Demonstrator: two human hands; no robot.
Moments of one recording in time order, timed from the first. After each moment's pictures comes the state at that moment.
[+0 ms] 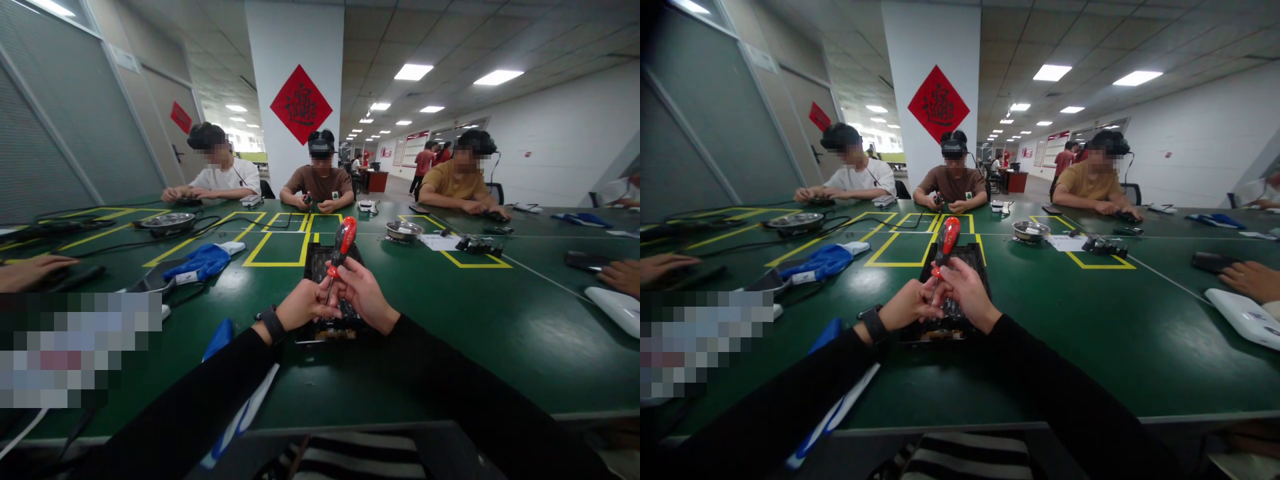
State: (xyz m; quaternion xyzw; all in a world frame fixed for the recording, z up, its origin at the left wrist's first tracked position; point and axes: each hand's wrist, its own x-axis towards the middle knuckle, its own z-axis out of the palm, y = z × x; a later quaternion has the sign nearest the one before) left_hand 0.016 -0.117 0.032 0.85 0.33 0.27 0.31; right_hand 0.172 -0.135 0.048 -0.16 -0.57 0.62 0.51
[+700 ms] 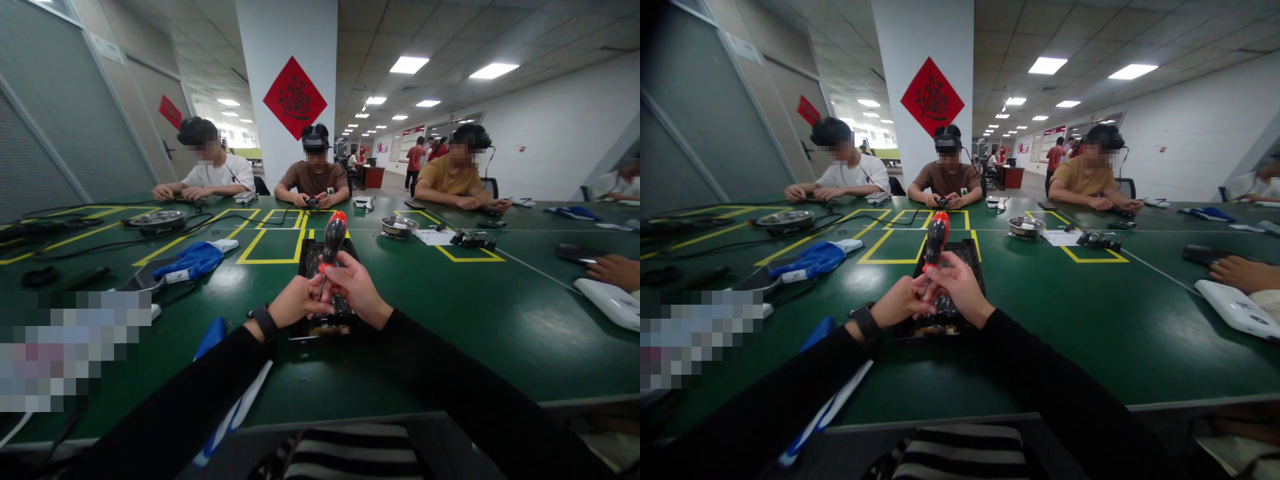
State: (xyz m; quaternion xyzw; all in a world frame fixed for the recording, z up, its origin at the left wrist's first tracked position) left_hand 0.016 -0.118 0.032 0.85 0.33 0.26 0.33; right_hand 0.171 -0.134 0.047 -0.17 -0.59 0.60 0.51
